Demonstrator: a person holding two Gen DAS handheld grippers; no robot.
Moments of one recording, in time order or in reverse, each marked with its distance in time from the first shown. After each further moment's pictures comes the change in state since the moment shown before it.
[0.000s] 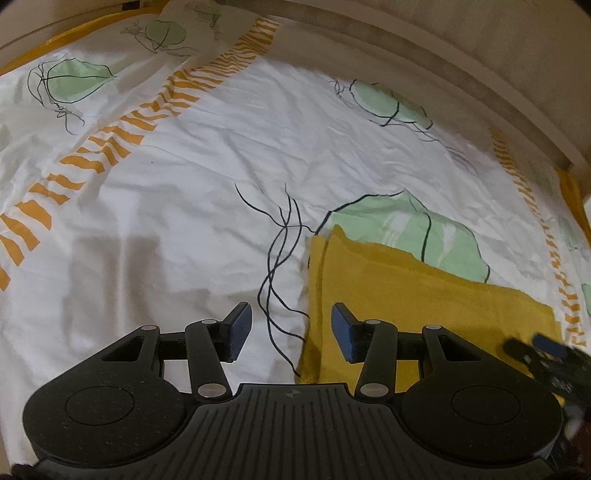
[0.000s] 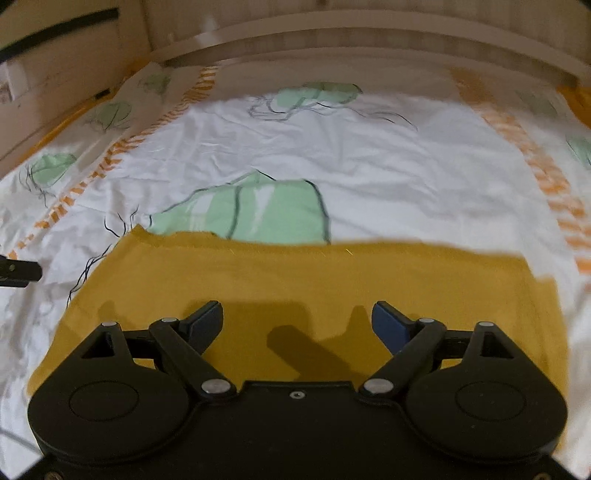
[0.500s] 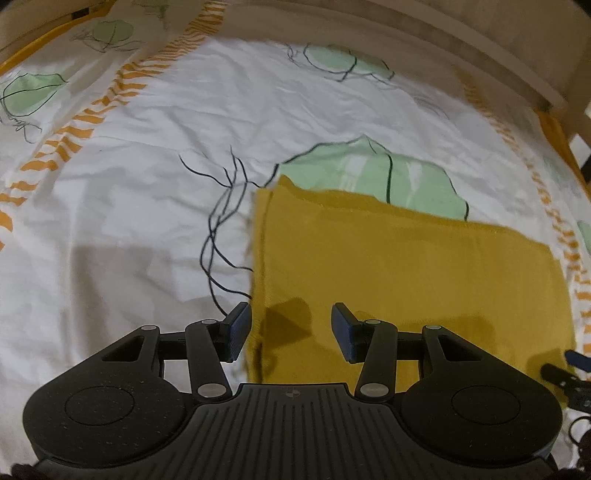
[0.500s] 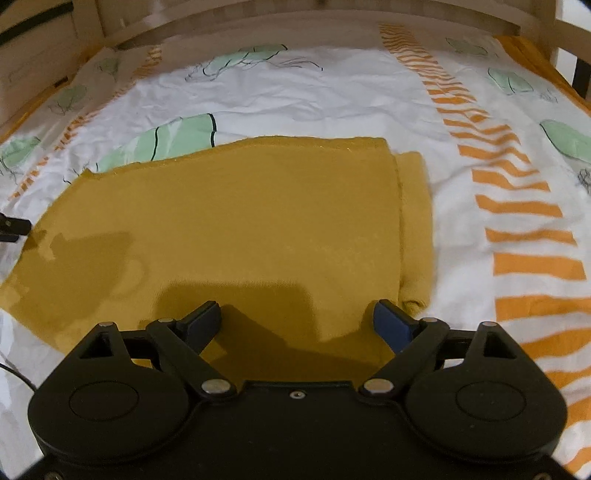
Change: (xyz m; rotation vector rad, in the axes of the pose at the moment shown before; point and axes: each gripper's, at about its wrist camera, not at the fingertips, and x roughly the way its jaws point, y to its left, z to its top) left arm 0.017 -0.043 -0.029 0.149 0.073 -0.009; right arm -0.051 -0.075 -0.070 0.076 0.092 -0.090
